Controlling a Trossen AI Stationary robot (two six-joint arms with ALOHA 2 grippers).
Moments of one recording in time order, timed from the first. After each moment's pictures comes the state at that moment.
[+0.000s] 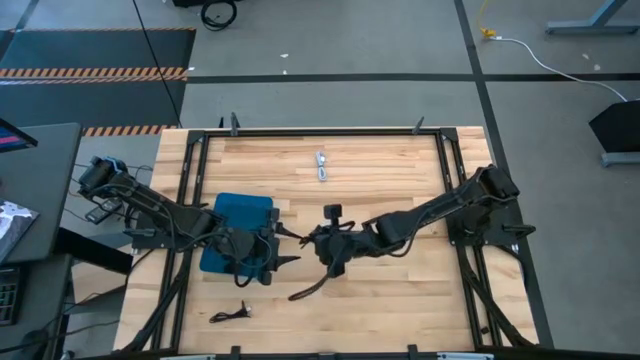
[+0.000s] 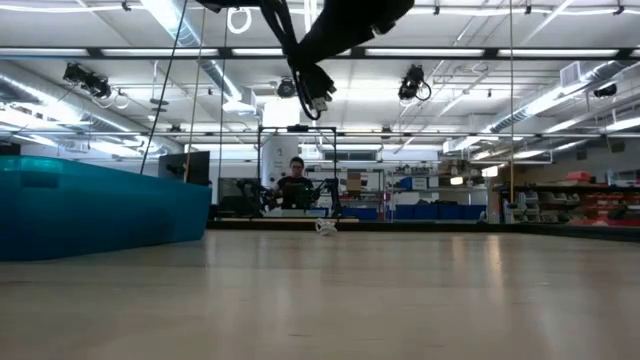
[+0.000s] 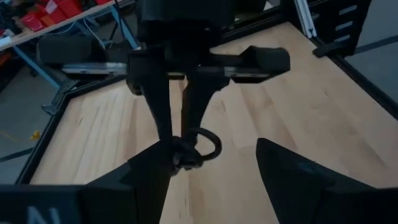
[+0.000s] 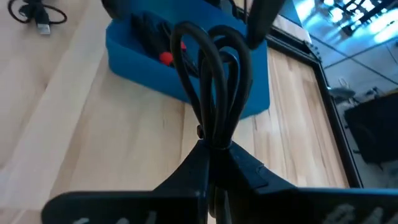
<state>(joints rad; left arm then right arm) -0.44 1.28 0.88 -0.04 -0.44 0.13 0.33 1.79 1.36 -0.28 0.51 -0.15</state>
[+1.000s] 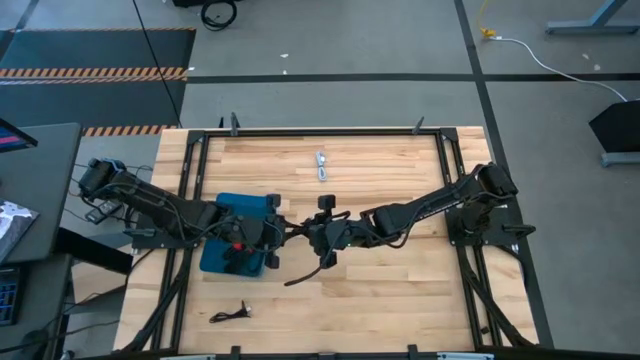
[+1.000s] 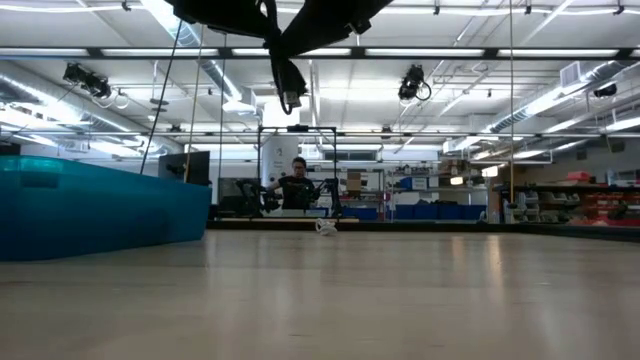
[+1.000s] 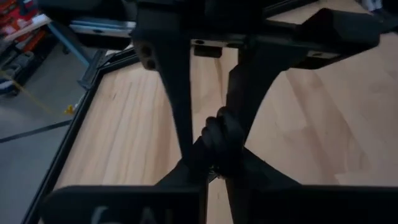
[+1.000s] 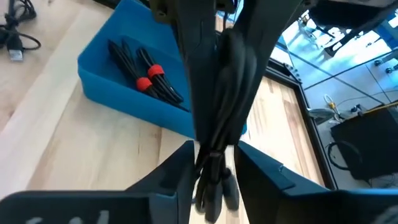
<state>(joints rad) -0.34 1.28 0.88 -0.09 -0.48 0.14 0.26 1.79 1.36 -0.17 0.50 -0.24</state>
